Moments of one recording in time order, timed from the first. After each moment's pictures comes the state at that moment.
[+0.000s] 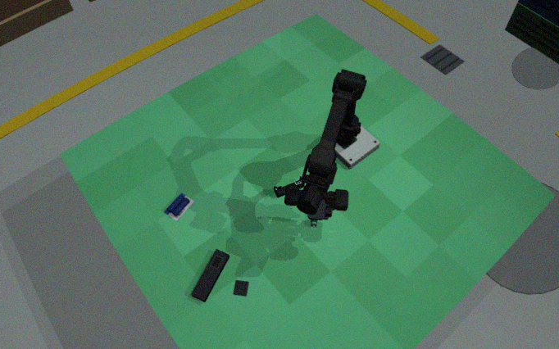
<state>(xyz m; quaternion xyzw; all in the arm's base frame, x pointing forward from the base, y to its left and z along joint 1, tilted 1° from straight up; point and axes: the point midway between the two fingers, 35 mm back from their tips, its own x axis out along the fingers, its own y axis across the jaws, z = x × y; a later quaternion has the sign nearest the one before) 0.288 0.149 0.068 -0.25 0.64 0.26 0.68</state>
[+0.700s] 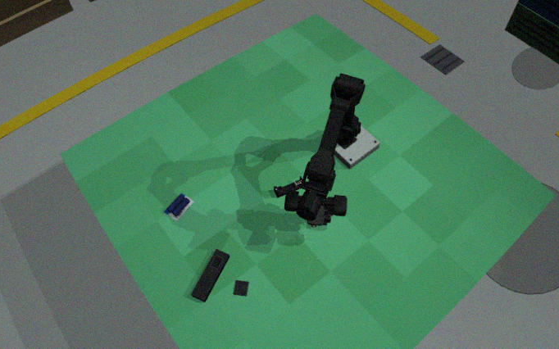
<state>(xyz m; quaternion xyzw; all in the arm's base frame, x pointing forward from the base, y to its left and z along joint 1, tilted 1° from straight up) 0.291 0.150 0.036 -0.26 0.64 0.26 0.68</state>
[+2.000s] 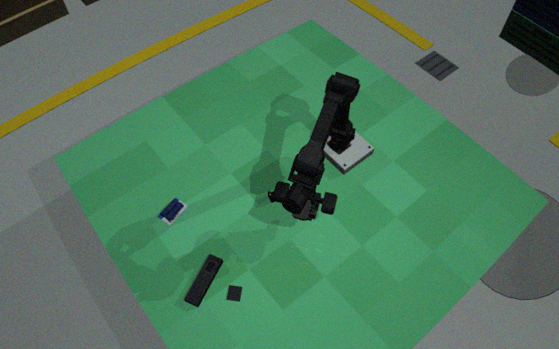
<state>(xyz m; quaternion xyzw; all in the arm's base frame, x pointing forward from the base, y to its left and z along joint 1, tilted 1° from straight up) 0.291 0.127 0.072 -0.20 0.66 0.21 0.69</state>
